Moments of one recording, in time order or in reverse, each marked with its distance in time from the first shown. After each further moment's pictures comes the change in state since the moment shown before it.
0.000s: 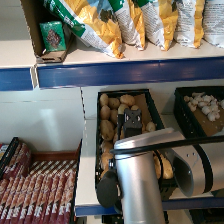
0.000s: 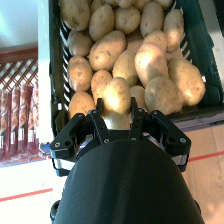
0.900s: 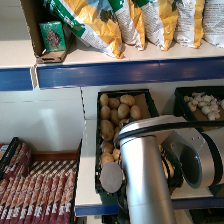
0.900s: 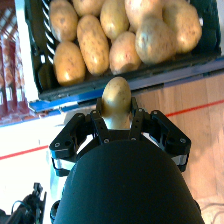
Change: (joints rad) right arm -0.024 -0.040 -0.031 -0.002 -0.285 -0.015 -0.006; left arm 0.000 0.000 0.000 0.000 0.000 0.000 0.000
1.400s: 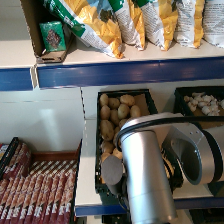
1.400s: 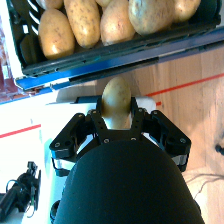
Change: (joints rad) right arm -0.010 -0.009 0.006 0.026 -0.130 -0.006 0.018; left arm 0.000 0.000 0.000 0.000 0.000 0.000 0.000
